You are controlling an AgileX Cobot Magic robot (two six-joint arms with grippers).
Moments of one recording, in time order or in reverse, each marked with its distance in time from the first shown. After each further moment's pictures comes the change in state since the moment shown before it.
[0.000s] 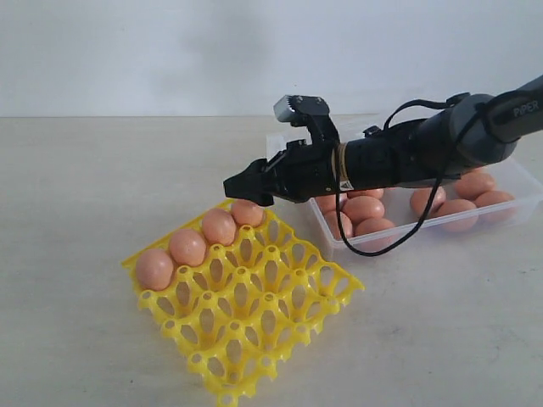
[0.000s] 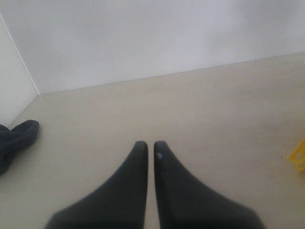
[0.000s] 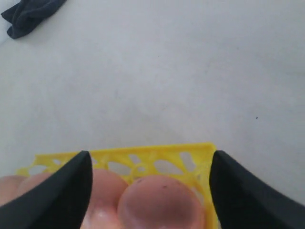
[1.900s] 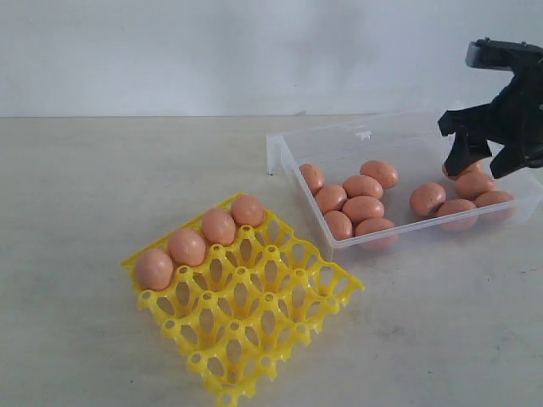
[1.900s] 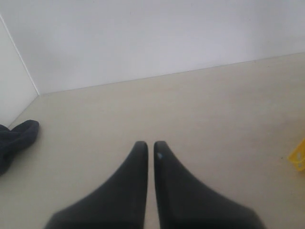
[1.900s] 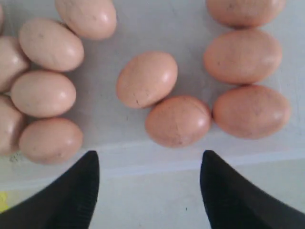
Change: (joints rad) left arm 0.000 0.000 0.000 0.000 0.000 0.000; right arm -0.387 -0.350 -0.080 1.585 1.607 -1.572
